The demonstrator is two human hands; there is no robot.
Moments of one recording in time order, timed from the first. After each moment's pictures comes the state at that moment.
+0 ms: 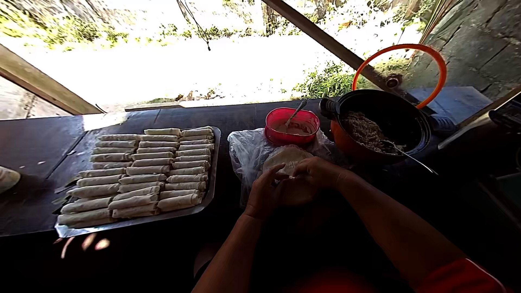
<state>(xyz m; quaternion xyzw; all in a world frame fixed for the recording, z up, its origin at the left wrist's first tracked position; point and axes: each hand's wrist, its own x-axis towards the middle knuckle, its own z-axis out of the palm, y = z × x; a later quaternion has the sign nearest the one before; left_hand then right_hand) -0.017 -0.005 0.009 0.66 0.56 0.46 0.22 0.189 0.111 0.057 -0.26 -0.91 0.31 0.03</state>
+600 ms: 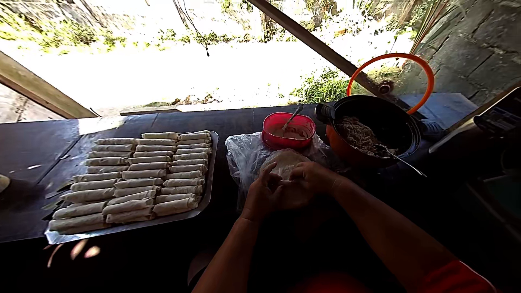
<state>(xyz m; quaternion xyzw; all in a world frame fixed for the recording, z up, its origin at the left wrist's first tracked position) -0.016 -0.001 0.010 0.64 0.58 0.44 0.24 0.190 0.105 0.057 -0.27 -0.92 0.28 0.05</state>
